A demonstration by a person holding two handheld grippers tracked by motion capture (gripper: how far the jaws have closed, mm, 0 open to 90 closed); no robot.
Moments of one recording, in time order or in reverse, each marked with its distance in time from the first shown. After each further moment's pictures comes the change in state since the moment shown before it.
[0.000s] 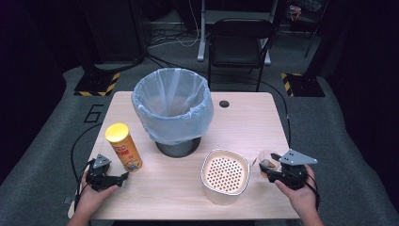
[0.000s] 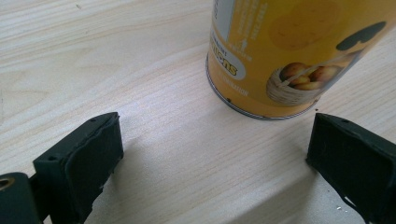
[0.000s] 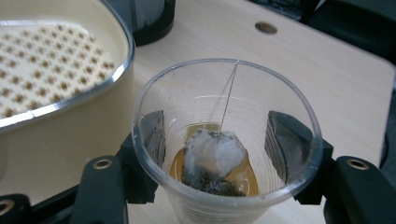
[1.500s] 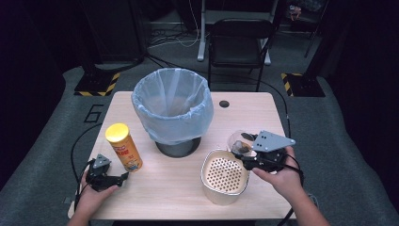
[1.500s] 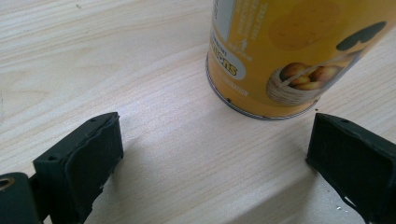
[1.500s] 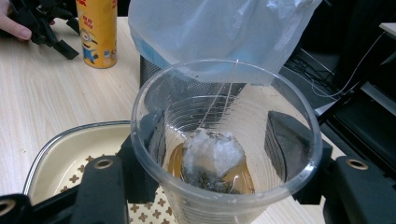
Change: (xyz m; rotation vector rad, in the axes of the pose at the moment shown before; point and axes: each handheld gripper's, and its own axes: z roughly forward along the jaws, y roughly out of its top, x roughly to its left) left arm 0.000 0.000 0.000 0.000 0.000 -0.001; right arm 0.059 0.116 -0.009 -0.116 0.143 -0.305
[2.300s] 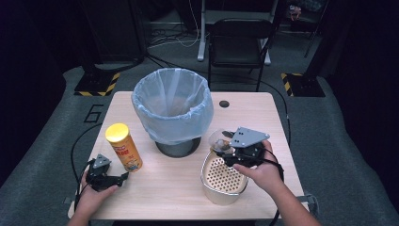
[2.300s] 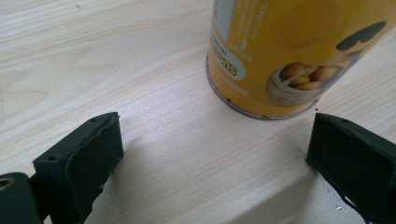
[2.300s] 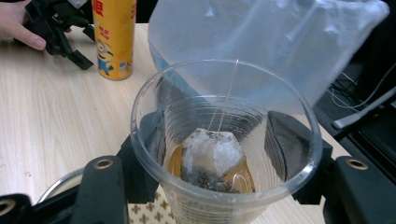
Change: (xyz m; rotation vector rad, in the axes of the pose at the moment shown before) left arm 0.000 0.000 0.000 0.001 0.000 0.001; right arm 0.014 0.021 0.045 -0.011 0.069 -0.026
